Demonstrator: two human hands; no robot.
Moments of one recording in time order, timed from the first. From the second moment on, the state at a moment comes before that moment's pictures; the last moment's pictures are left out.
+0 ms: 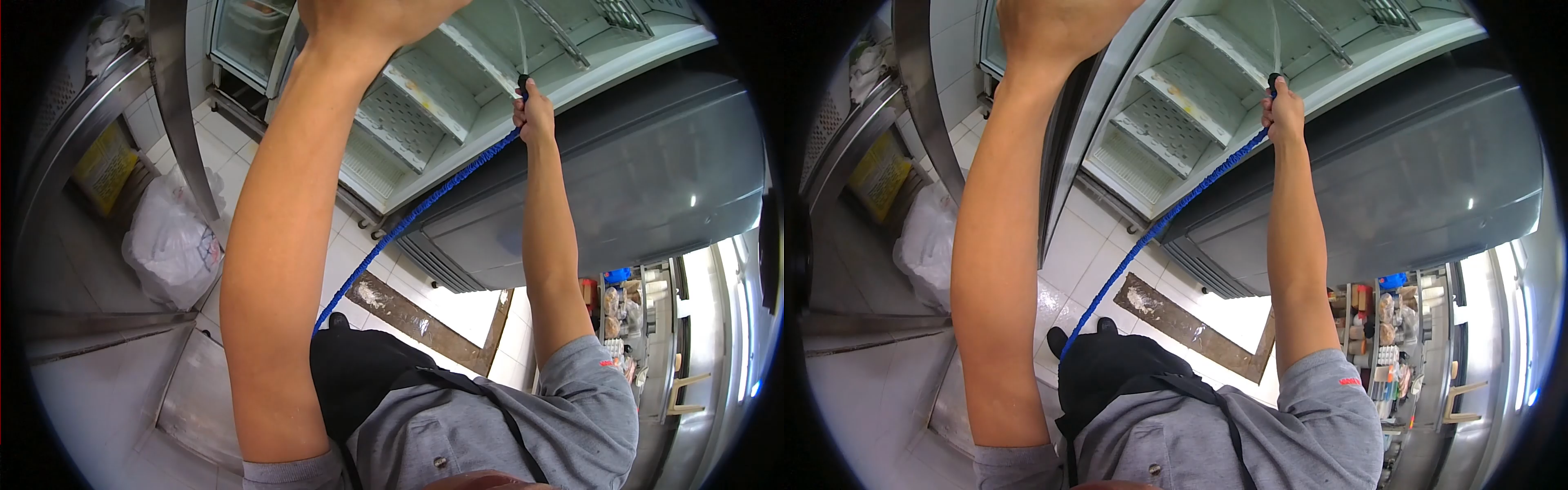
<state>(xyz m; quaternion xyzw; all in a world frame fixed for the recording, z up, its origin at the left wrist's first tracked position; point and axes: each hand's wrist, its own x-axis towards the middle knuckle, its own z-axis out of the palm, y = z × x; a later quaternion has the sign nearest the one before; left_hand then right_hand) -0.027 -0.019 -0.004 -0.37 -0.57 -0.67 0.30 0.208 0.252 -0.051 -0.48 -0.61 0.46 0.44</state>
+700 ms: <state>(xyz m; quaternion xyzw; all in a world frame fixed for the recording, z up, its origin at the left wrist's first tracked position) -0.042 -0.024 -0.007 -0.42 -0.53 -0.70 0.24 0.264 0.309 -0.038 -0.59 -0.76 0.05 0.26</state>
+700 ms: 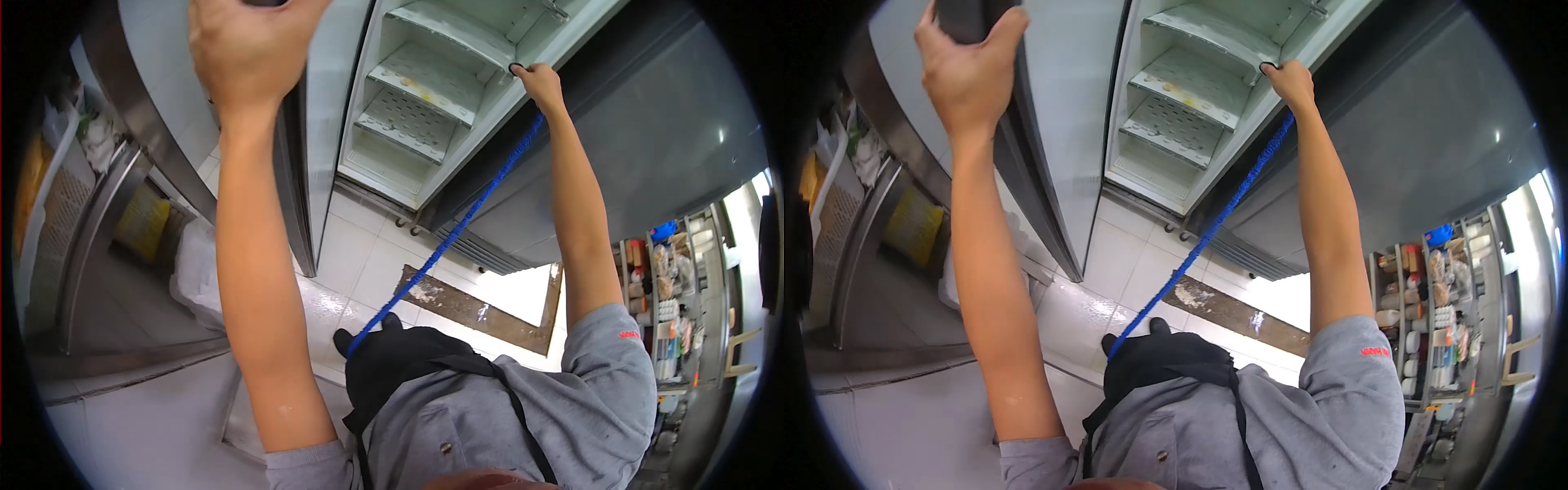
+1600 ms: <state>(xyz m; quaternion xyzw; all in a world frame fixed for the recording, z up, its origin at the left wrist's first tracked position) -0.058 -0.023 -0.017 -0.42 -0.51 -0.70 0.27 0.230 0.324 -0.028 -0.53 -0.82 -0.04 0.23</state>
